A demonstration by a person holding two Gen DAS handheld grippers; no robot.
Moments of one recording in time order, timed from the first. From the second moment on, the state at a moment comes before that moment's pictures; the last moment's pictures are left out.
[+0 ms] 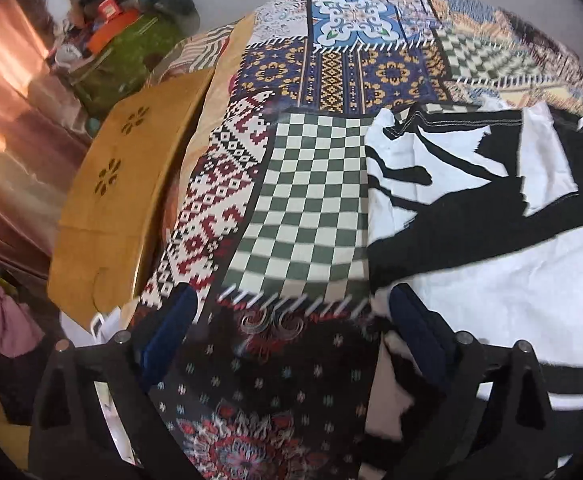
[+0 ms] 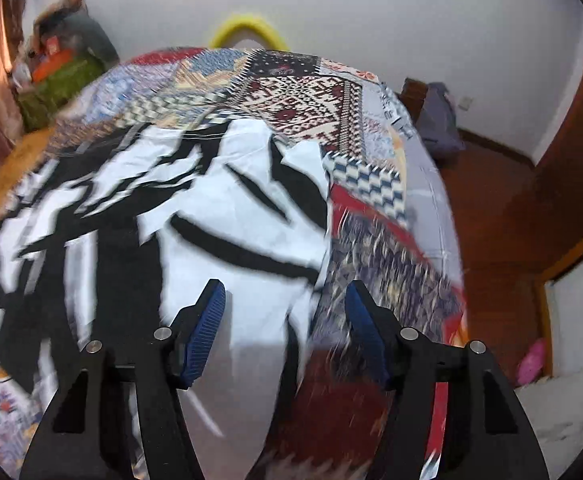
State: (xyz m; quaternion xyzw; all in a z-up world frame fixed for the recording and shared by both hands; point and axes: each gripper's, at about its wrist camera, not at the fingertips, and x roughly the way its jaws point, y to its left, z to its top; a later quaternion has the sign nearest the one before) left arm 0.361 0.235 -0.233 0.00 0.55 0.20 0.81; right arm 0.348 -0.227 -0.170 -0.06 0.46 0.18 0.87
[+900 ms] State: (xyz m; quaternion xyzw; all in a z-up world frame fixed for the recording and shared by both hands) left arm 0.277 0.186 -0.251 -0.01 0.54 0.14 0.83; right arm 0.285 -0.228 -0.204 -0.04 0.51 0.22 0.83
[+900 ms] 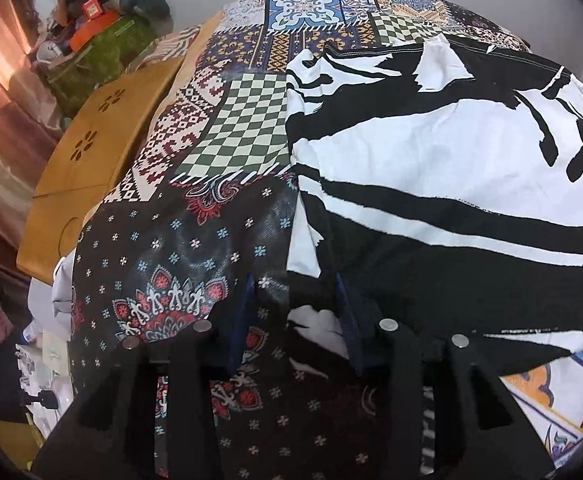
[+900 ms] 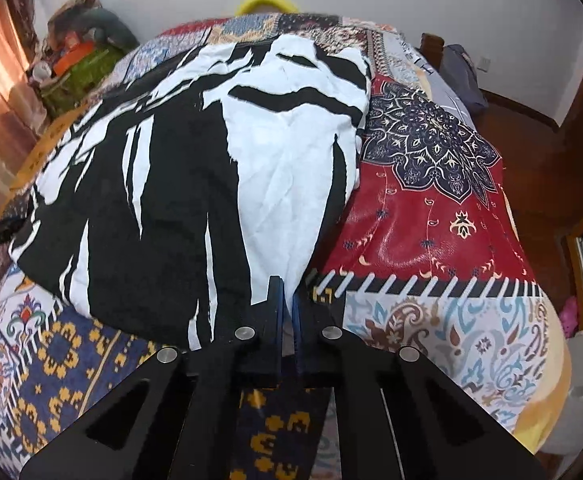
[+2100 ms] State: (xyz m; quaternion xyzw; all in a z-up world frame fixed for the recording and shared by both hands) left arm 0.328 0.117 -0.244 0.05 0.51 0.03 0.86; right arm 0.284 -0.094 -0.192 -0.13 0.47 0.34 0.80
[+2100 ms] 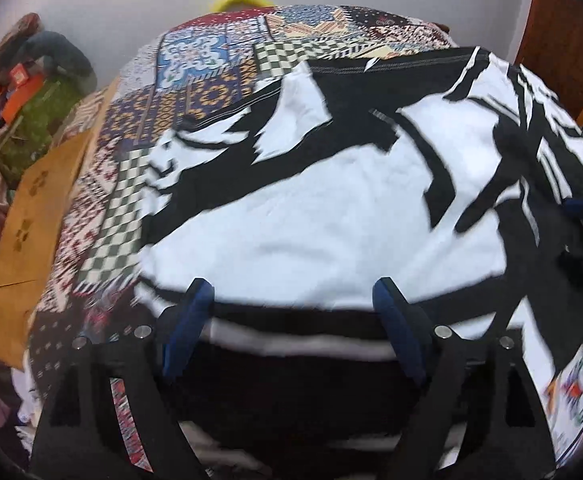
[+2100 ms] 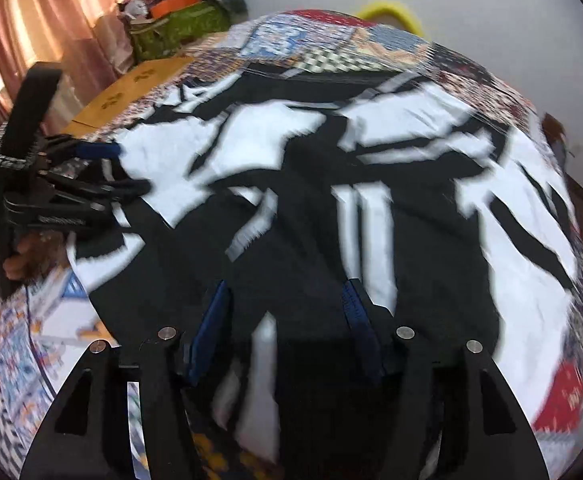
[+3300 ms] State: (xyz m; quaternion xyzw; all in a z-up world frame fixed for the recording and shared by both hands) left arm 0.241 0.180 -0.251 -0.32 0.55 -0.01 0.77; right arm 0.268 -0.072 -0.195 -0.13 0.48 0.33 0.80
